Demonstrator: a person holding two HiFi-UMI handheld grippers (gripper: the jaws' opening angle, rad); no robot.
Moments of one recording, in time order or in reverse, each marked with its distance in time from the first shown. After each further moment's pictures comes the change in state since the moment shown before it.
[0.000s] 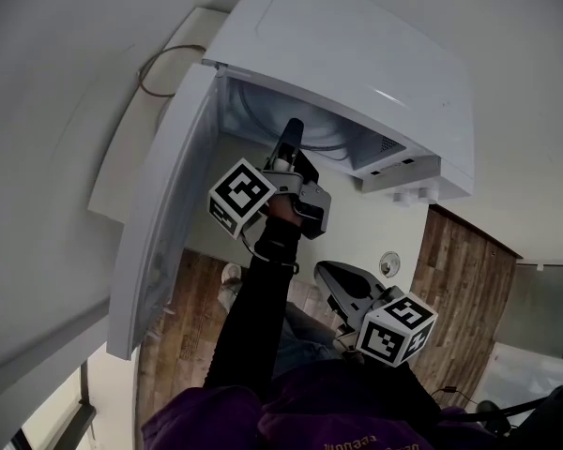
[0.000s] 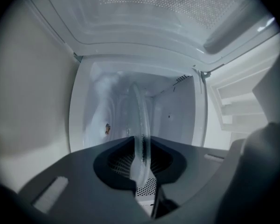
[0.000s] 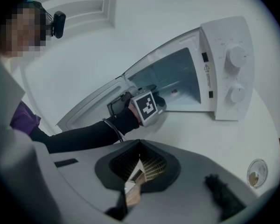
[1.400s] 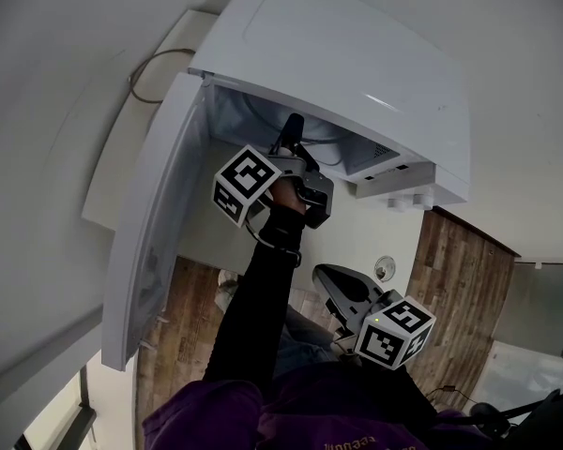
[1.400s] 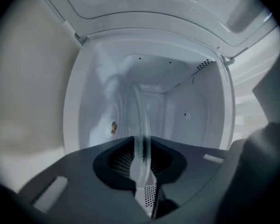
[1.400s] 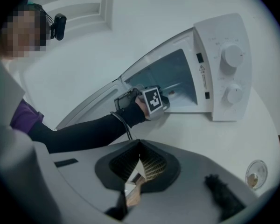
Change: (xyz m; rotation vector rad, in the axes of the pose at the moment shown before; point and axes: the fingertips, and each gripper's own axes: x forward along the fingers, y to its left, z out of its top) left arm 0.032 0.022 -0.006 -0.036 0.000 0.103; right arm -0.003 -0.010 0.007 0.020 -0.015 0.001
